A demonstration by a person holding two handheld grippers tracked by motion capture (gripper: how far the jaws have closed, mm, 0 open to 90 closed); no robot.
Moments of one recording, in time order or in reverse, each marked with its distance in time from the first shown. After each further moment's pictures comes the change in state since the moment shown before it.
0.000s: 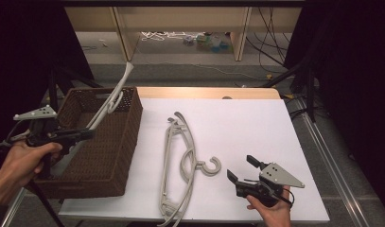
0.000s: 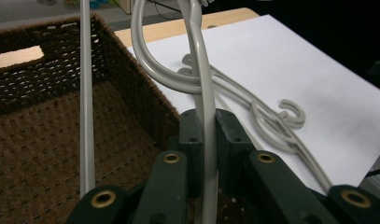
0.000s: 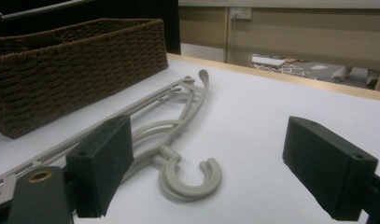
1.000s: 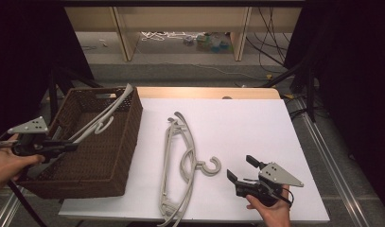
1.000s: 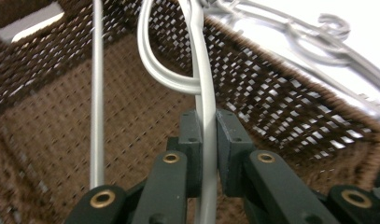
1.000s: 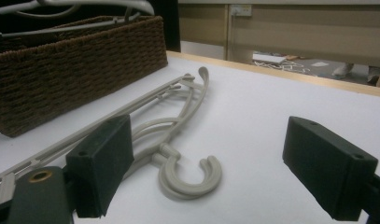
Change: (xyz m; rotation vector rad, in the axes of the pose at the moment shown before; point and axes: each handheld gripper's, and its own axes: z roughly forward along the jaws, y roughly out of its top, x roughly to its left) left arm 0.052 -0.037 -0.011 0.183 0.009 0.218; right arm -0.002 -0.001 0.001 0.017 -0.009 -0.003
